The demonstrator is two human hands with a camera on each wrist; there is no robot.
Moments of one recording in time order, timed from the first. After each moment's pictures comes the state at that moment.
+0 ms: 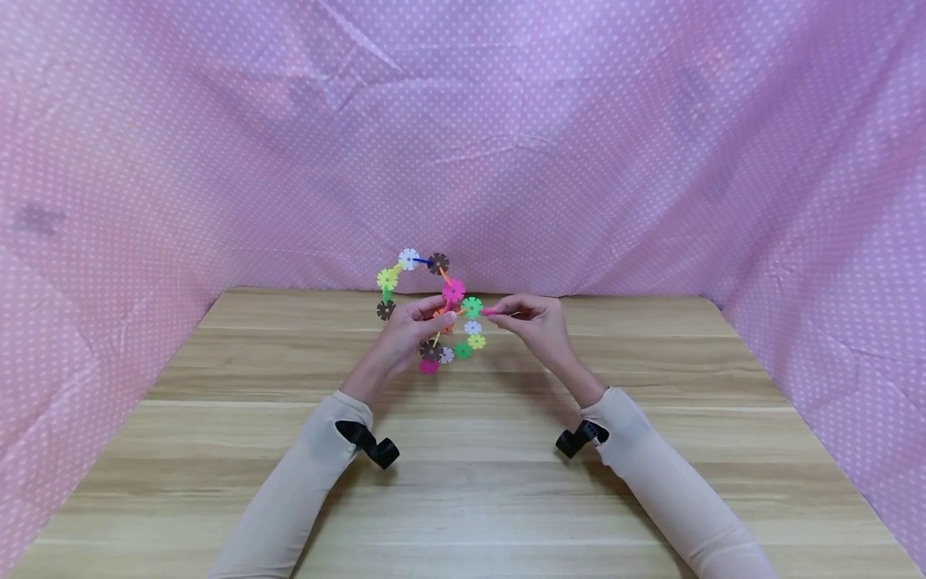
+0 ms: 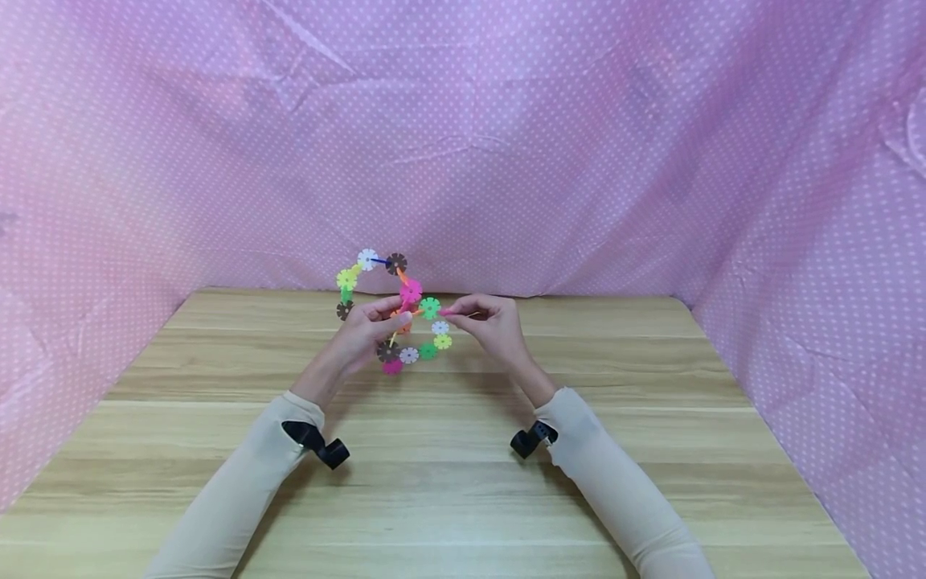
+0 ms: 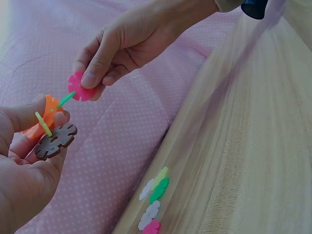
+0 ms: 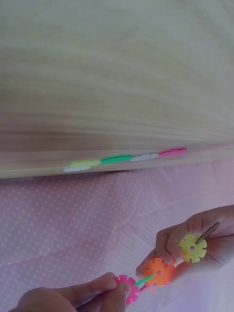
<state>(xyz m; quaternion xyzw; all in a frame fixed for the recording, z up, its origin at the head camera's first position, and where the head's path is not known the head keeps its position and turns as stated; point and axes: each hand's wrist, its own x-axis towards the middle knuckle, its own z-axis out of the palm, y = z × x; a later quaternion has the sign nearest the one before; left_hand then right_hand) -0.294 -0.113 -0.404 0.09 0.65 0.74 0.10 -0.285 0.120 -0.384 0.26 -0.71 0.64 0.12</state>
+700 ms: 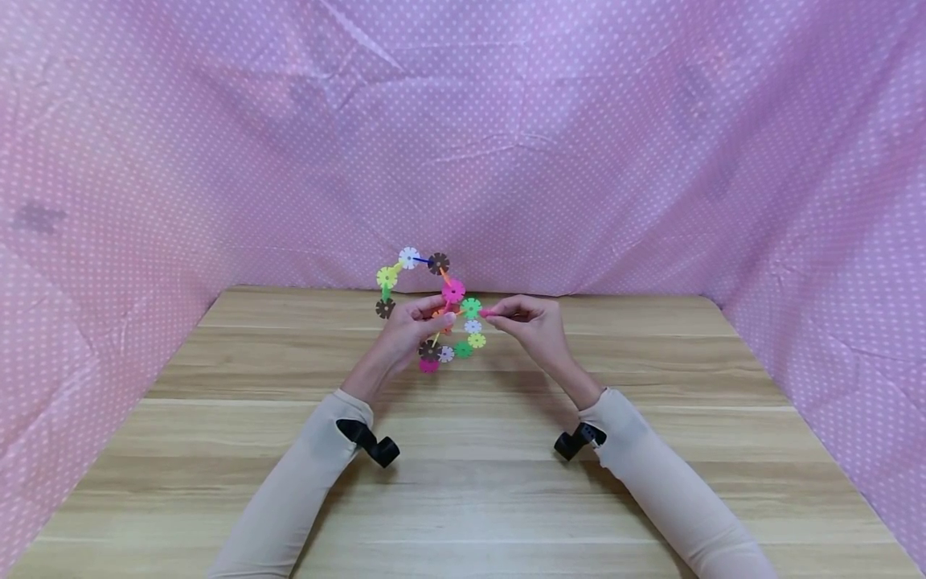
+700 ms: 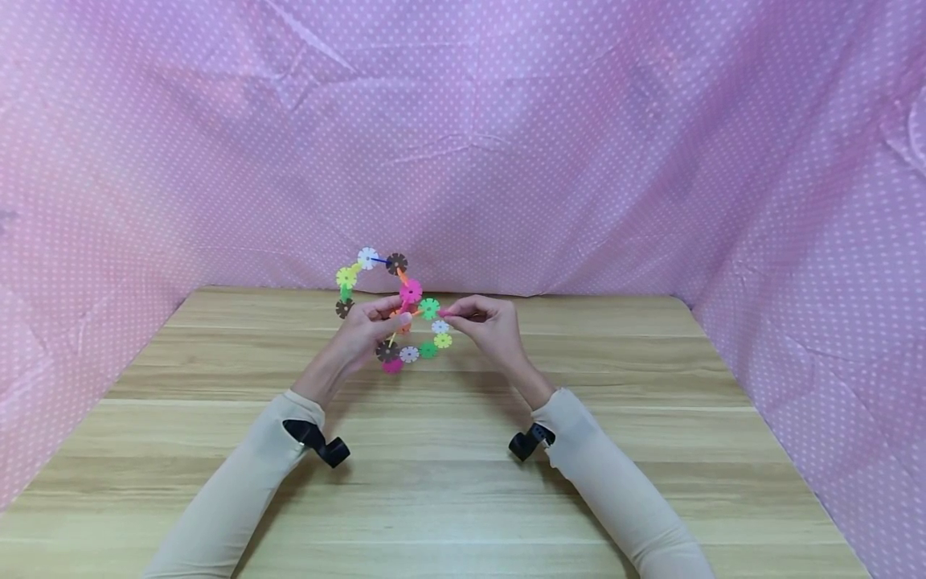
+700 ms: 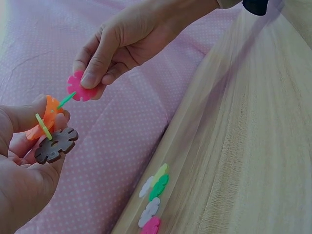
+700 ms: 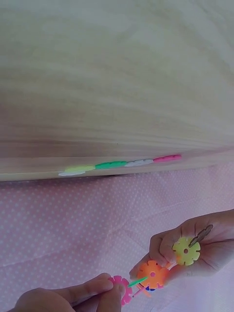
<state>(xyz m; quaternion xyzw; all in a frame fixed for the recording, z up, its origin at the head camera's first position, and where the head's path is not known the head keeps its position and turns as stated) -0.295 -0.110 -0.404 0.11 0.65 0.75 0.08 -0.284 0.116 -0.390 0.25 -0.71 0.64 0.12</state>
